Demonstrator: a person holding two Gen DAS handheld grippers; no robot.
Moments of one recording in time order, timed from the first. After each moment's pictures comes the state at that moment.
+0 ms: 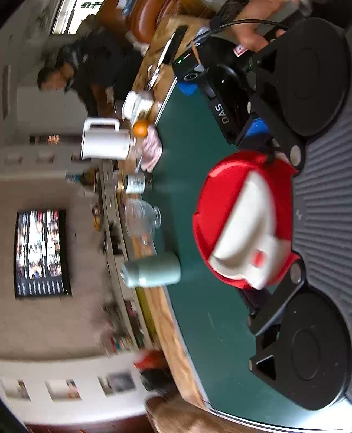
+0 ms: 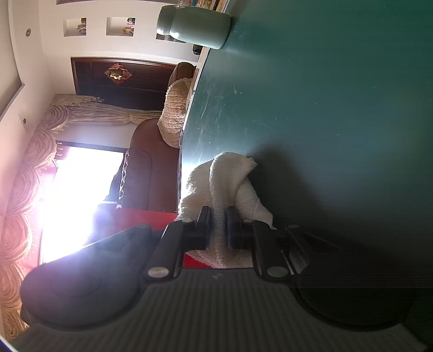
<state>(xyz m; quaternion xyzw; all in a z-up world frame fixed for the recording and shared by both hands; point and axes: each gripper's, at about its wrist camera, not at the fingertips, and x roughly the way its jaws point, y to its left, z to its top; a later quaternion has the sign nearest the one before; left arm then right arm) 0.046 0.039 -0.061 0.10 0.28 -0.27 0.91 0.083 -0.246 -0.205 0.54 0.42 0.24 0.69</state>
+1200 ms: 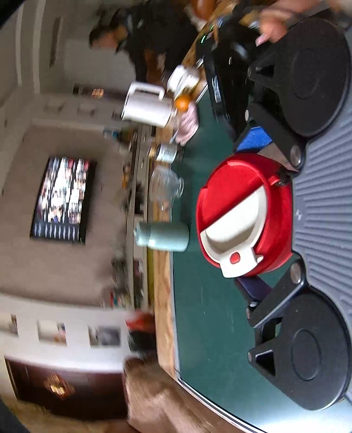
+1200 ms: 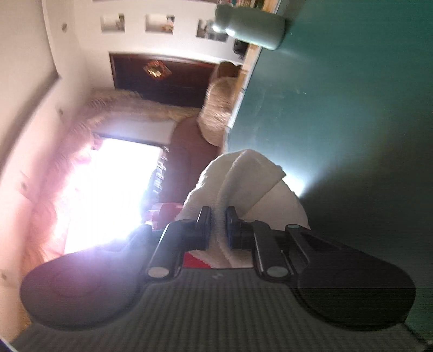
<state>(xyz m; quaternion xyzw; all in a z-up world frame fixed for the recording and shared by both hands) 0.014 0.065 -0.063 0.01 0.24 -0.22 0.94 0.101 -0.233 -0.174 0.54 0.39 0.30 0.69</state>
